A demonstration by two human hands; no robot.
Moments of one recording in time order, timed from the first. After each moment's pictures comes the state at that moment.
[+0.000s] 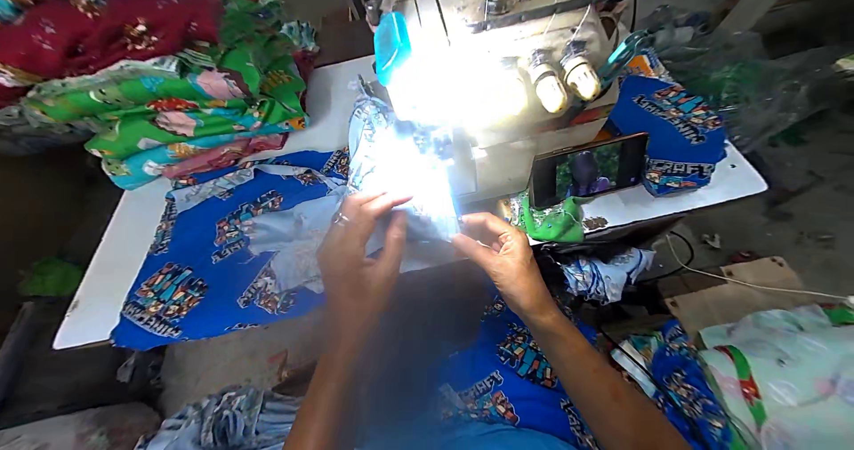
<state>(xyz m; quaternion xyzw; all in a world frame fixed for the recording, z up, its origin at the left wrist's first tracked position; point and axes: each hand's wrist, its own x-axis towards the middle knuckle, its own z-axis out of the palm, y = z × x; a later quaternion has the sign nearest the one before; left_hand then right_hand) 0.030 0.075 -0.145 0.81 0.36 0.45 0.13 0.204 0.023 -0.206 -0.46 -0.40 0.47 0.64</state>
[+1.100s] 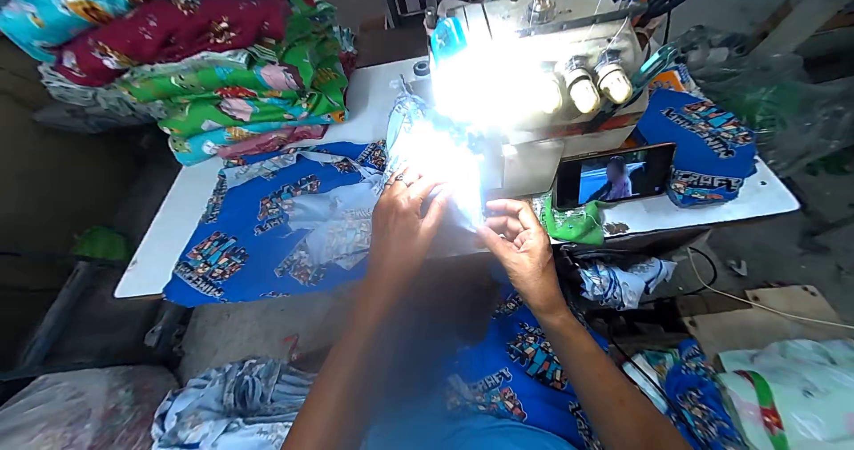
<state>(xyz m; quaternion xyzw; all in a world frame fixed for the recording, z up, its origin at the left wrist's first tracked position) 0.038 0.097 -0.148 0.83 0.41 0.36 0.07 0.198 0.022 -0.212 -0.48 -0.45 0.39 0.64</state>
